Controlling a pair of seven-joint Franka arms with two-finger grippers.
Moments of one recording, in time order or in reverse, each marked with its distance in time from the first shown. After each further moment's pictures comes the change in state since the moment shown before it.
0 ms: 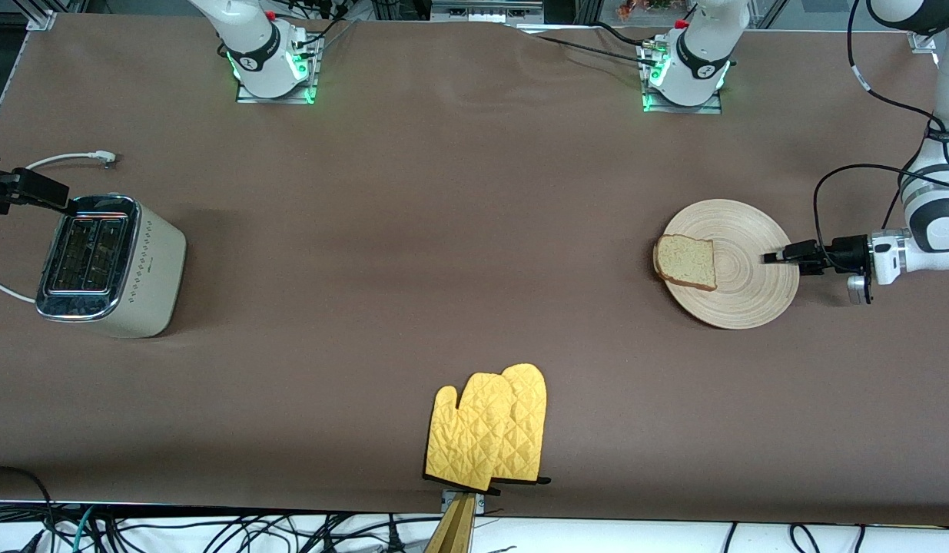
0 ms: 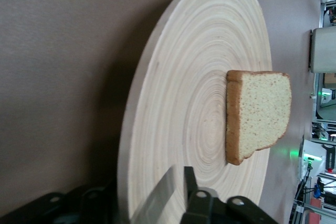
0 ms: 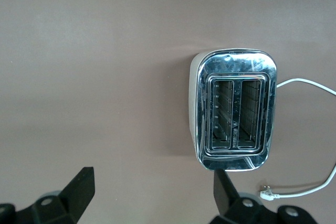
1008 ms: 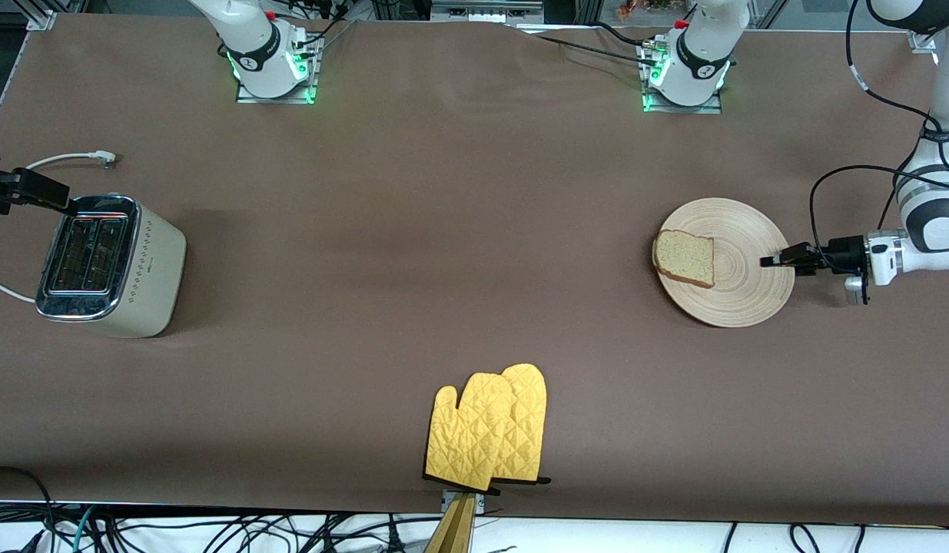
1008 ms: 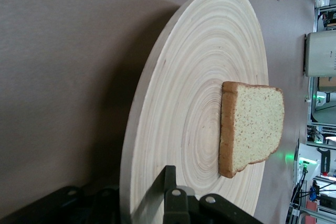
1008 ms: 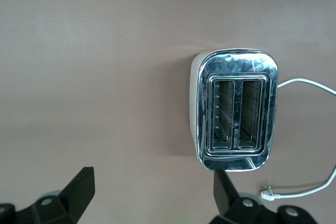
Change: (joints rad) left arm -0.005 -0.003 -0.024 -0.011 -0.022 0.000 -0.003; right arm 0.000 0.000 0.000 0.000 0.002 0.000 0.000
